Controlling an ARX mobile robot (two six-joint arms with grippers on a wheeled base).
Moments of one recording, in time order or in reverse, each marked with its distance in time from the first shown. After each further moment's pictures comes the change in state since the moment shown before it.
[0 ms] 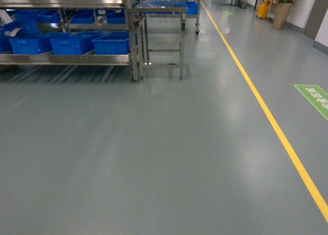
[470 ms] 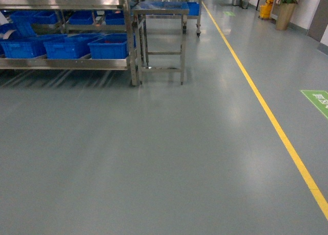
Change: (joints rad) left arm 0.000 0.000 0.000 -0.002 0.000 0.000; right arm 0.000 0.000 0.000 0.001 0.000 0.000
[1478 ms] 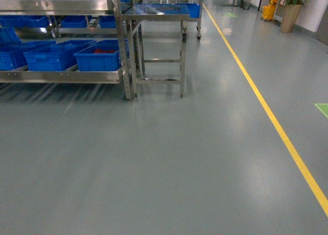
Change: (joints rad) left arm 0.000 0.000 0.000 0.000 0.000 0.000; right arm 0.000 0.000 0.000 0.000 0.000 0.000
